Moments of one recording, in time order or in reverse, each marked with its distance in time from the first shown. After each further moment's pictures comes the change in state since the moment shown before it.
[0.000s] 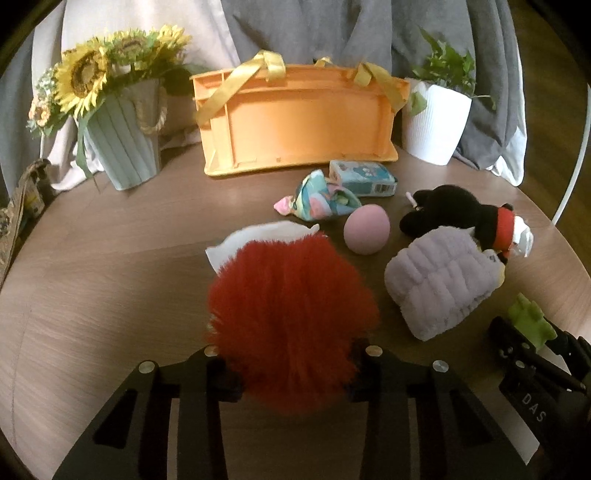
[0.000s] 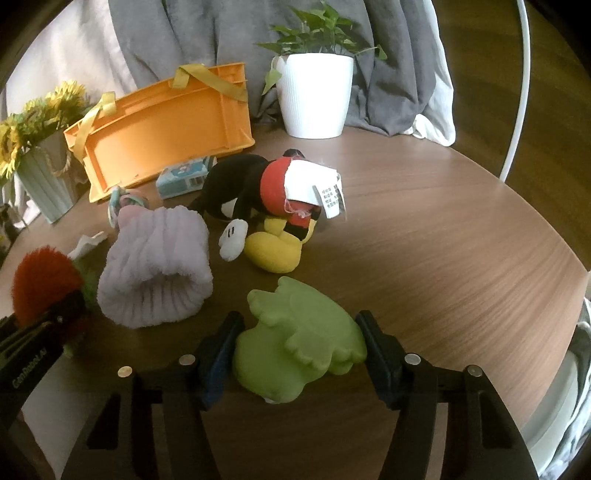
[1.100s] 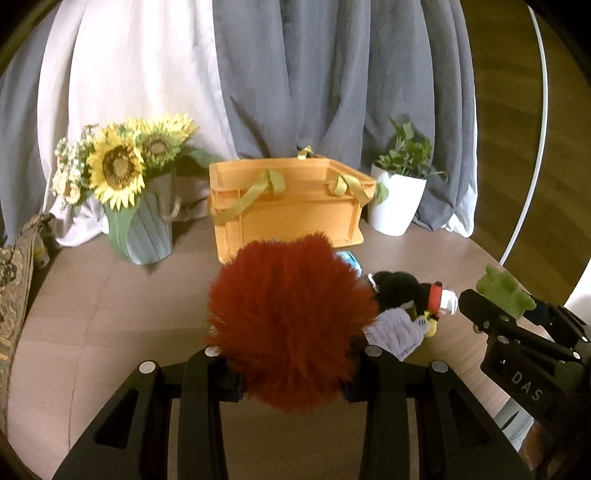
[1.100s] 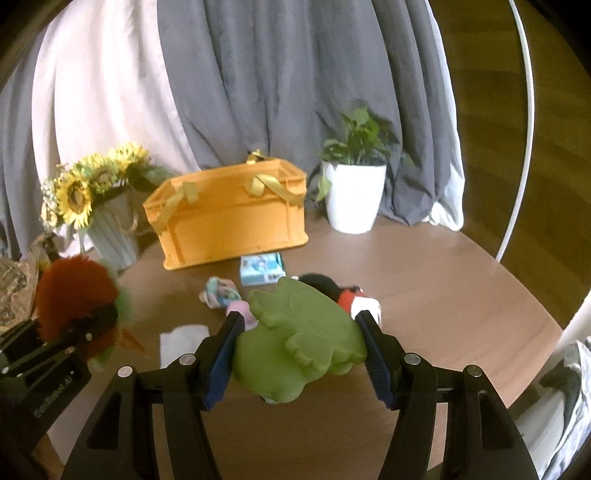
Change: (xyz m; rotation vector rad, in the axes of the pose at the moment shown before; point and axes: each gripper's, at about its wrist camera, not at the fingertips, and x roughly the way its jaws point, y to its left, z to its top) left arm -0.112 0.046 0.052 0.030 -0.184 -0.131; right arm -0.123 0.054 0.051 -0.051 -0.220 0.074
